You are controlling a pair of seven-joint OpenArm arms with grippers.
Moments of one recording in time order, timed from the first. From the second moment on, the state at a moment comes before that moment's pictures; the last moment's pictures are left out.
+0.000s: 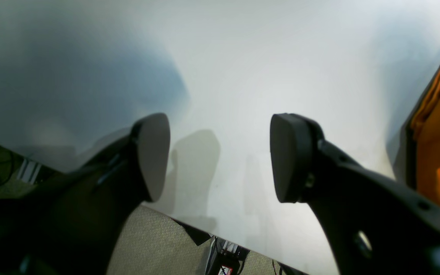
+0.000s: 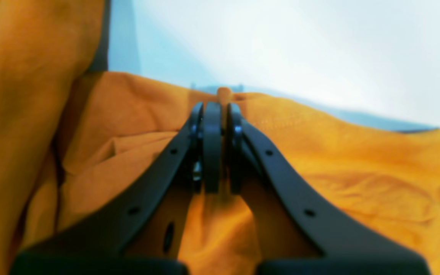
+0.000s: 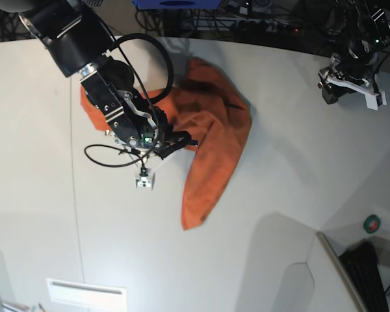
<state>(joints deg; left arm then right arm) 24.6 -8.4 -36.4 89.7 -27.1 -16.0 37.0 8.6 2.1 -33.3 73.6 22.0 -33.8 -48.5</state>
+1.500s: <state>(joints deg) 18.7 -9.4 -45.1 89.6 -27.5 -16.1 37.3 -23.1 7.7 -3.8 90.8 18.4 -18.0 -27.2</state>
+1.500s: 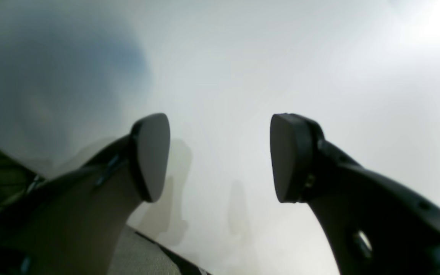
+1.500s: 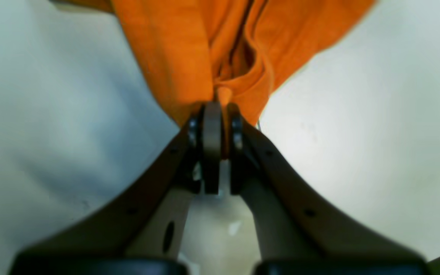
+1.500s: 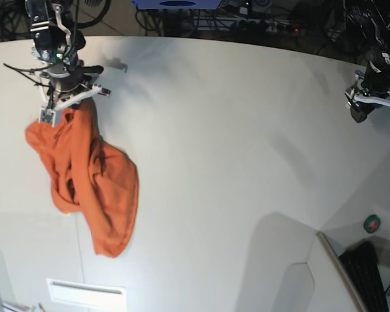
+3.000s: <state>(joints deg) 22.4 -9.4 -45.8 89.4 -27.6 -16.0 37.2 32.3 10.1 -9.9 35.9 17.5 -0.3 -31.7</state>
